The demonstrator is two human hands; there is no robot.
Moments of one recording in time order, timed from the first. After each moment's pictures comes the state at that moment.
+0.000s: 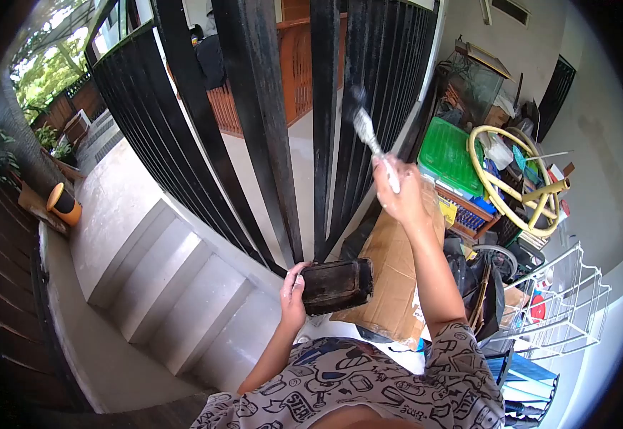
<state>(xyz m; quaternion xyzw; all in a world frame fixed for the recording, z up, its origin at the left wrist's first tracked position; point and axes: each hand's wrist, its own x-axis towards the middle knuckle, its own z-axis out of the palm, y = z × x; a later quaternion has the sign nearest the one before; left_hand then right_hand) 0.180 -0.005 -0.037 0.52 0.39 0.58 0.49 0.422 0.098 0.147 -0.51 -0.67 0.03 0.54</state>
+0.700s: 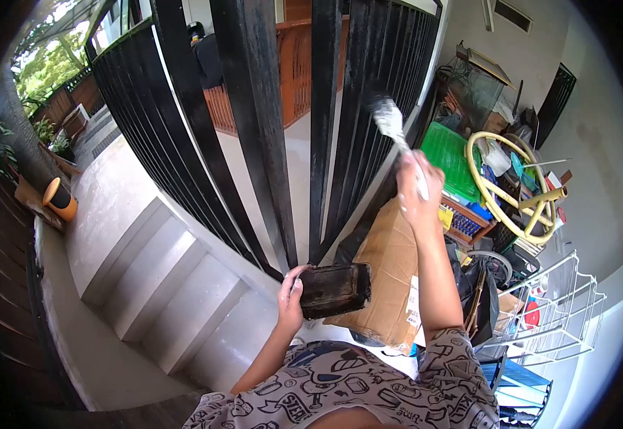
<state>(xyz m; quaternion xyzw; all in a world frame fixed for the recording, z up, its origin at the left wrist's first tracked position) 0.185 0.003 -0.046 0.55 0.37 0.57 0.48 0.434 0.093 0.166 -0.47 -0.66 -0.06 0.59</state>
